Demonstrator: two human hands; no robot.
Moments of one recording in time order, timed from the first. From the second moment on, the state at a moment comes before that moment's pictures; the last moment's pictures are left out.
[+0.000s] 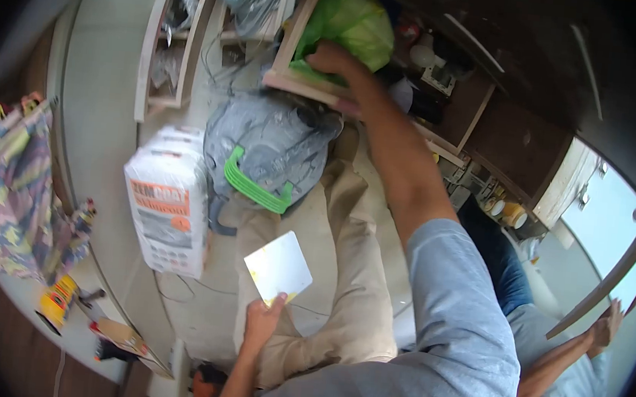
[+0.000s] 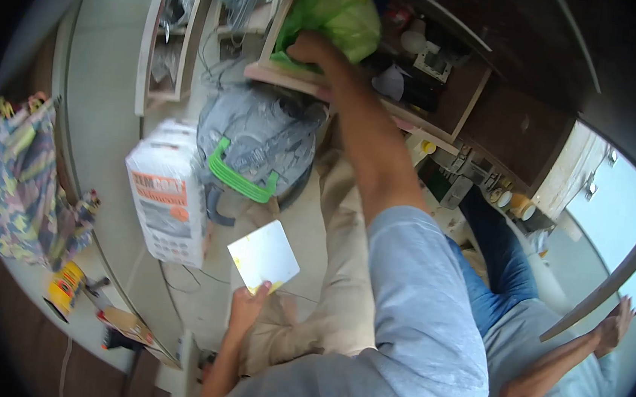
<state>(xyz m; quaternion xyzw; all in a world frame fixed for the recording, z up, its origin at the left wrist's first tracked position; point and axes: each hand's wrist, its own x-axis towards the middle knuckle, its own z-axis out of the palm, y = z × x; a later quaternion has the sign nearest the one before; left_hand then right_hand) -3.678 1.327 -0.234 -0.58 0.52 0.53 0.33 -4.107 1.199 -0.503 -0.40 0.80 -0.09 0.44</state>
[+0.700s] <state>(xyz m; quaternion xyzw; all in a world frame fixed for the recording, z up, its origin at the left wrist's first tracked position) -3.656 1.341 -0.263 -0.60 0.43 0.61 0.29 -3.994 1.297 -0.374 -0.38 0.82 -0.36 0.24</state>
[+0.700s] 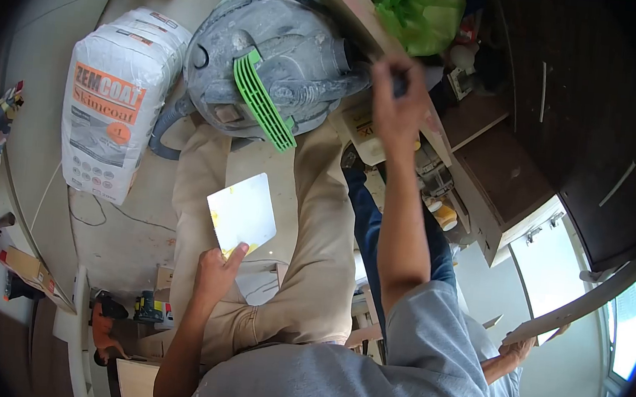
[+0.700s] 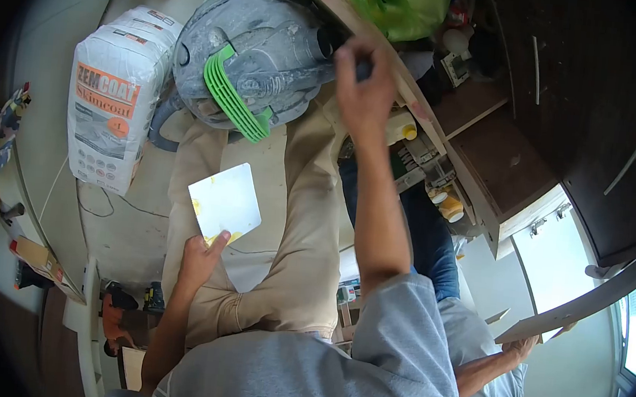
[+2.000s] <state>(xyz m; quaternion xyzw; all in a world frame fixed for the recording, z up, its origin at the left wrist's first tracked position) -3.711 1.244 -0.177 -0.33 0.74 0.55 0.22 -3.892 1.506 -0.270 -0.20 0.89 -0.21 0.36</state>
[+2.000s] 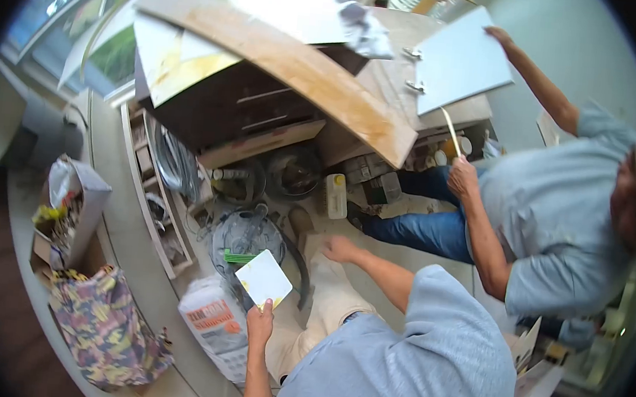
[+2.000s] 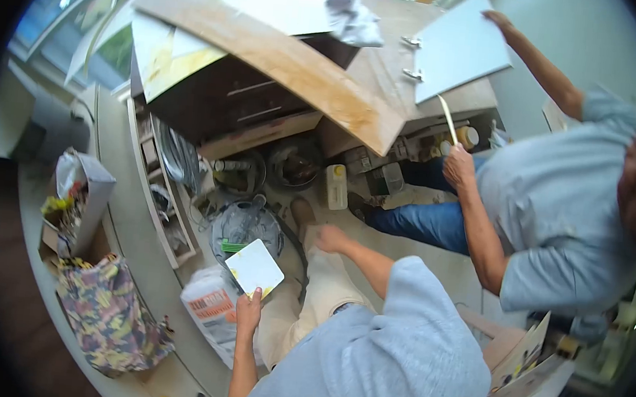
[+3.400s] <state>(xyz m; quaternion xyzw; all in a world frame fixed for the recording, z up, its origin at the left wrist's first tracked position) -3.844 1.373 -0.165 -0.34 0.78 0.52 0.12 -3.713 1.829 -0.174 0.31 0.73 -0.39 0.47</state>
